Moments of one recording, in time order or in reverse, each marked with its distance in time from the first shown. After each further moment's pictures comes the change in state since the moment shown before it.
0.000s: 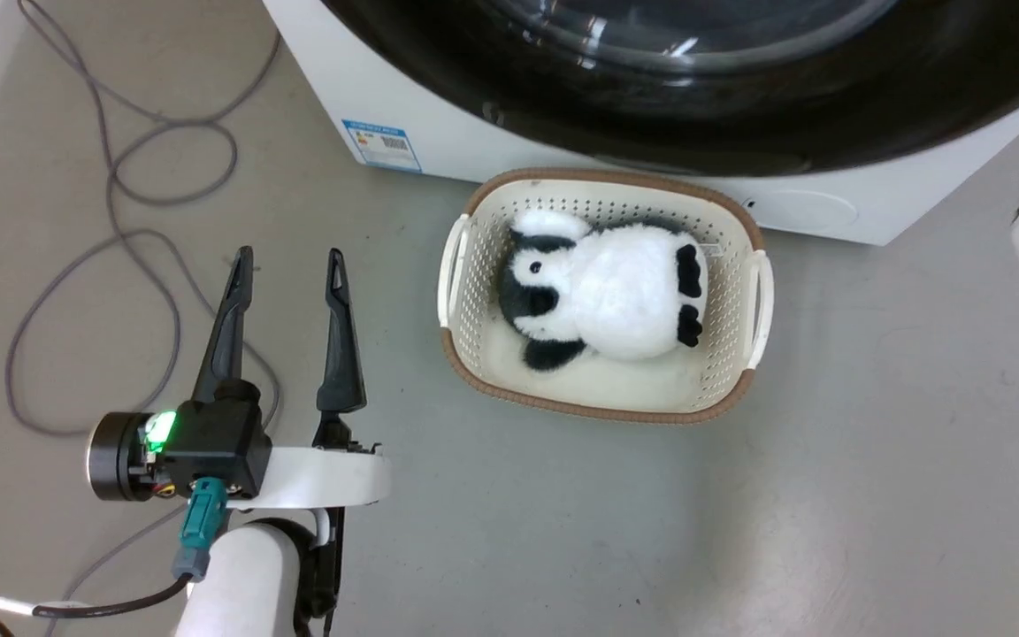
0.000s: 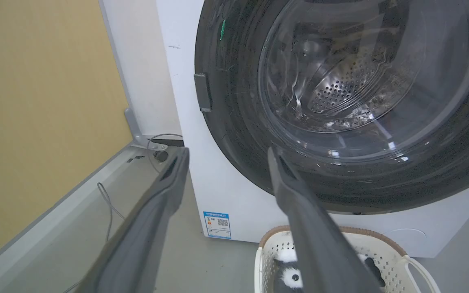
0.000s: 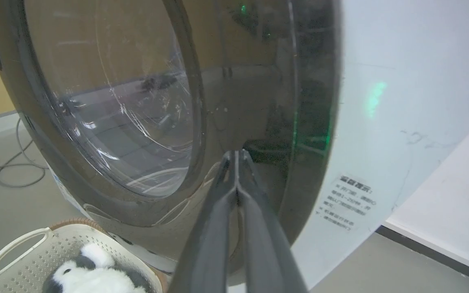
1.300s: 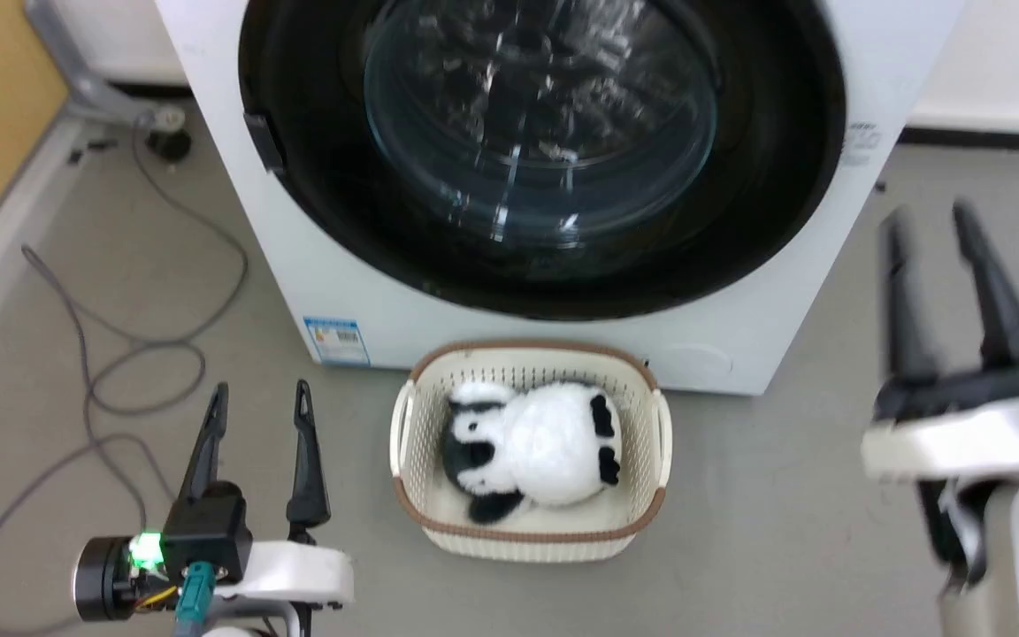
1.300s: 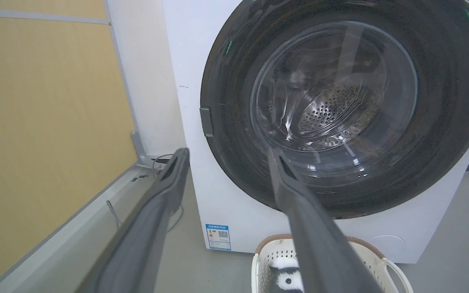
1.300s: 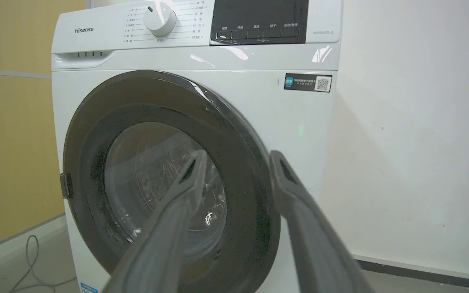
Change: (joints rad) left arm 0.178 0.010 0.071 0.076 0.024 -0.001 0.000; right arm 0.538 0.414 -0.311 -0.531 -0.210 -0.001 0.000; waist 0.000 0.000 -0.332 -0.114
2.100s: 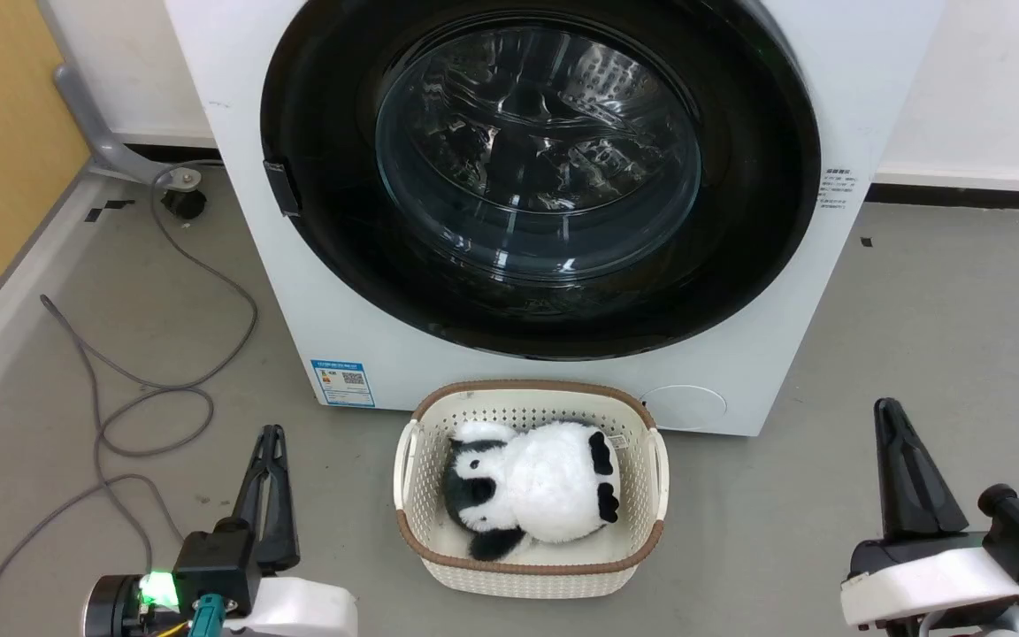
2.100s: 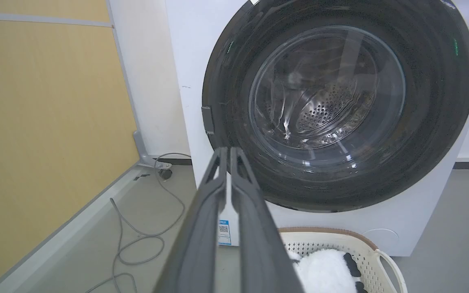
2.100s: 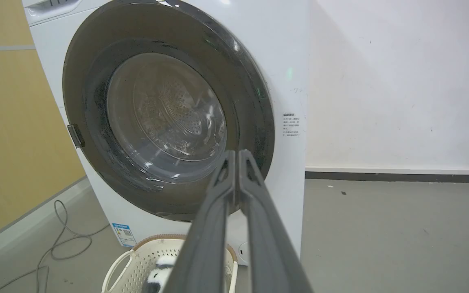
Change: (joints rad) left arm 0.066 0.001 -0.011 0.012 0.002 0.000 0.002; right arm 0.277 0.016 0.025 0.044 0.101 0.000 0.002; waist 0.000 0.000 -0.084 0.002
